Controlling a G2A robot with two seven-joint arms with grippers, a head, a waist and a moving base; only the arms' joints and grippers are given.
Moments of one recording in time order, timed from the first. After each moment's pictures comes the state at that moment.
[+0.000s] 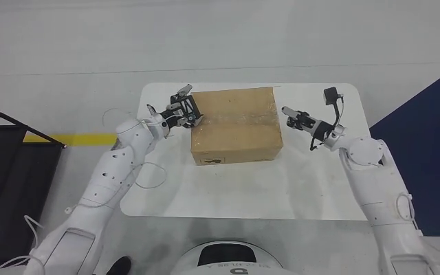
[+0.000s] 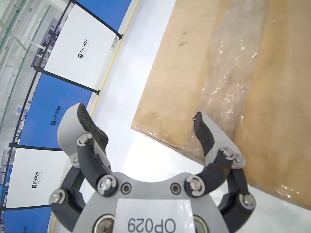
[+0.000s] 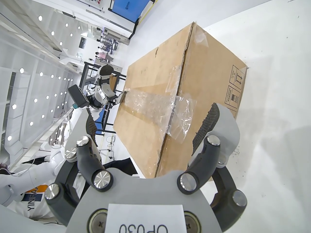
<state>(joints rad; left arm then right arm) 1.01 -1.20 -1.09 -1.23 1.98 -0.44 0.27 -1.25 -1.04 1.41 -1.37 0.05 -0.33 0.78</state>
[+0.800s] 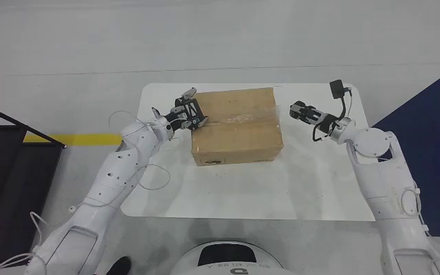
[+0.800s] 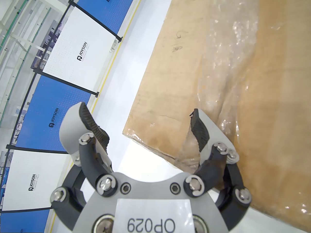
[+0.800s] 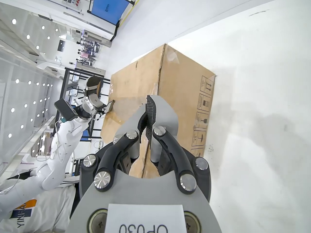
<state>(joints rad) 1.01 -1.21 -1.04 -1.20 1.98 -0.41 0.29 -1.20 -1.02 1.44 -1.37 -0.06 -0.20 0.78</state>
